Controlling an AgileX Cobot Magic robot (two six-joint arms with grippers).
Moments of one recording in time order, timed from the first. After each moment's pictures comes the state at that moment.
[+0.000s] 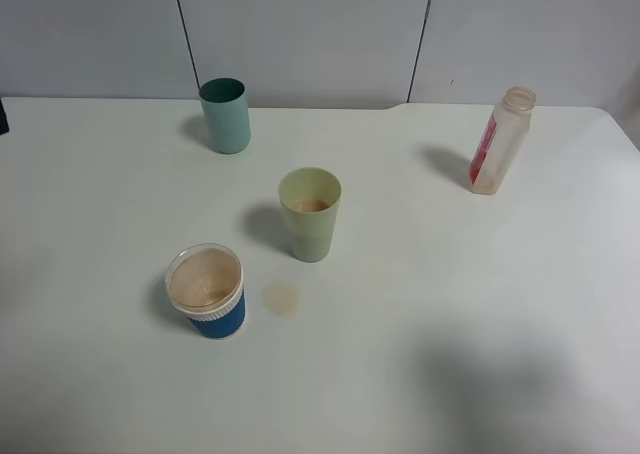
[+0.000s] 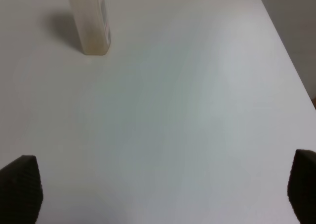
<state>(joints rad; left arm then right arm) 0.10 0.47 -0.60 -0.86 0.85 0.64 -0.07 0.00 -0.49 -0.07 1.07 -0.01</state>
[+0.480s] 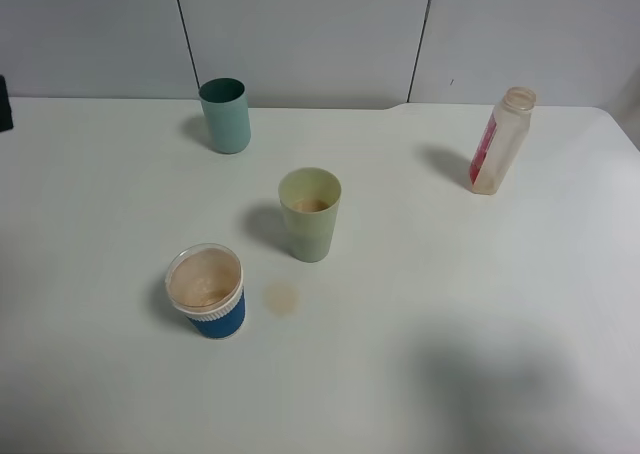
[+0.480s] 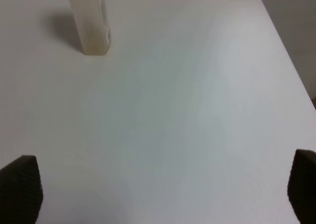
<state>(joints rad) 0.10 0.53 -0.67 -0.94 1.02 0.65 -0.07 0.00 -0.49 -0.07 1.07 -0.01</state>
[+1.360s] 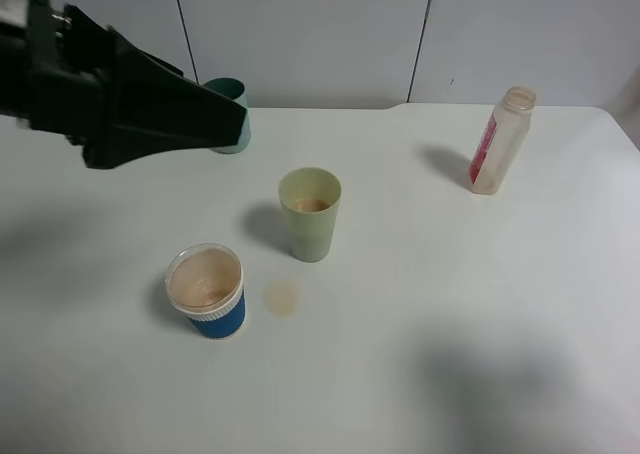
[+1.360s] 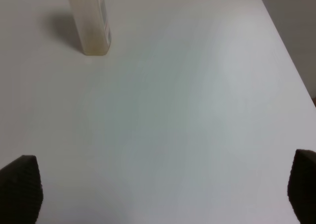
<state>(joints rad) -0.52 1.00 -0.80 -0.80 0.58 0.75 -0.07 0.00 -0.49 -0.07 1.07 0.00</state>
